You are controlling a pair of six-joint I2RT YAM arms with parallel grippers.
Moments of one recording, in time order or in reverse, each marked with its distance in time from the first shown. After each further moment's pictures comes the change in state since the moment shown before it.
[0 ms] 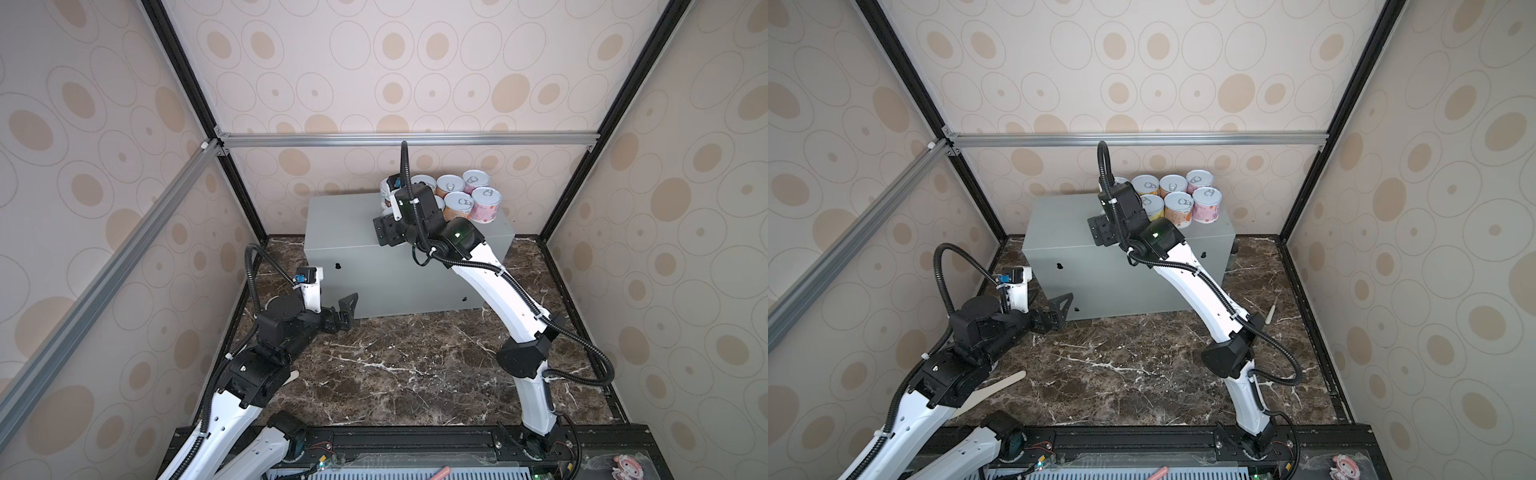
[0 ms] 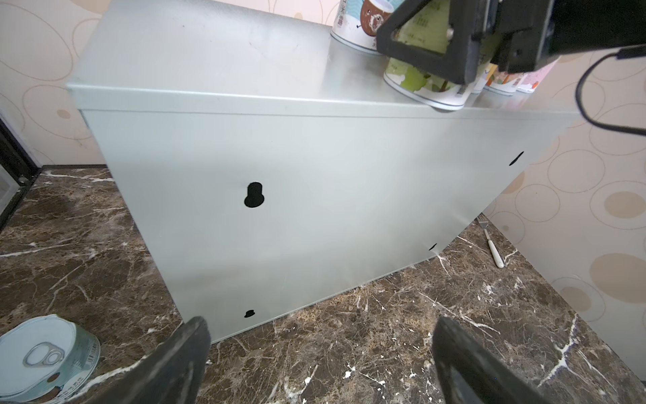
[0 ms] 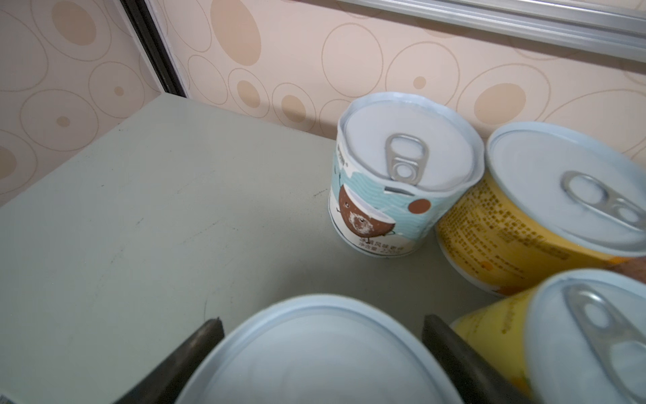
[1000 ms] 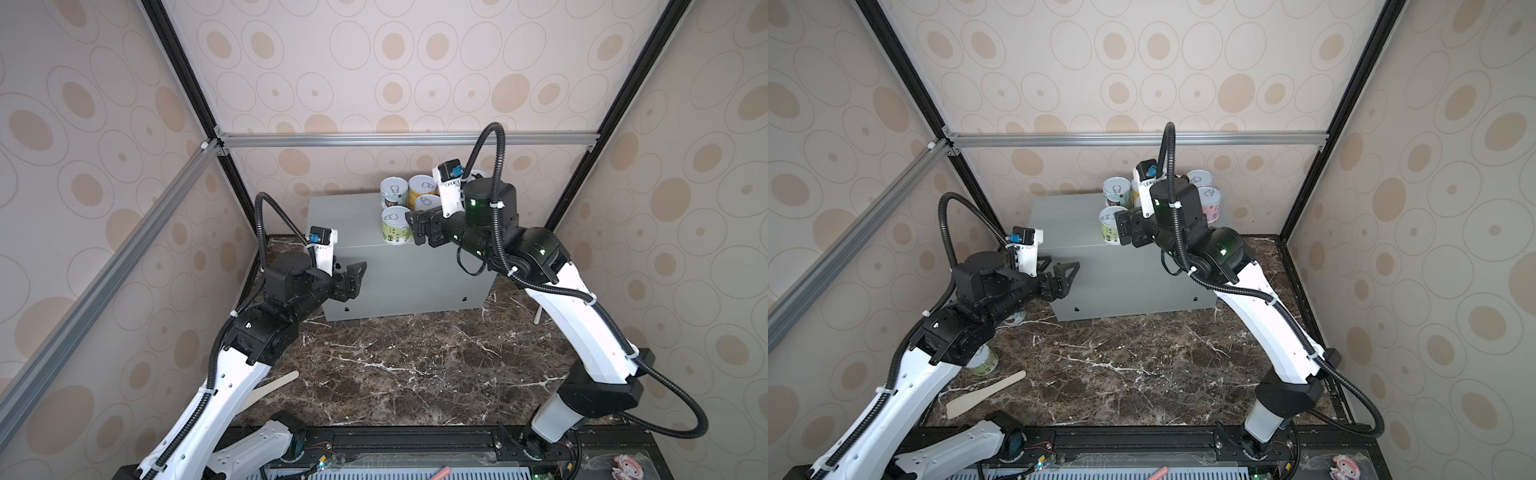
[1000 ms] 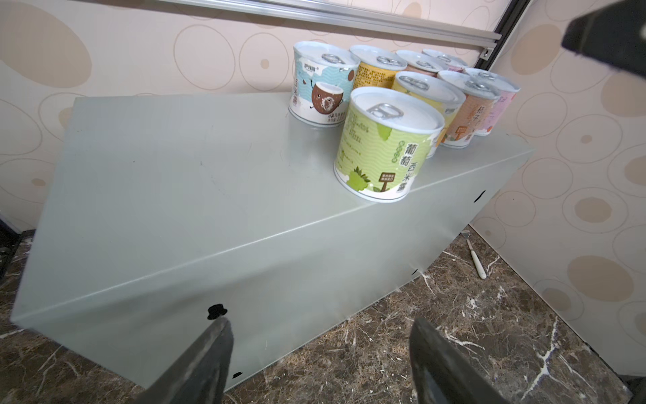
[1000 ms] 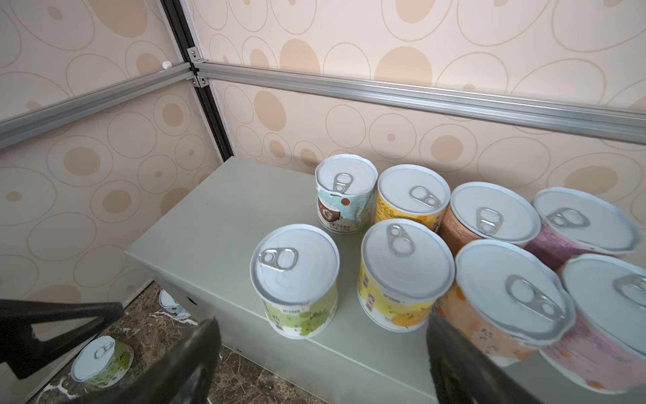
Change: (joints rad) left arm -0.008 0.294 0.383 -0.082 0.061 0.080; right arm 0.000 -0.483 -0.385 0.070 -0.057 0.018
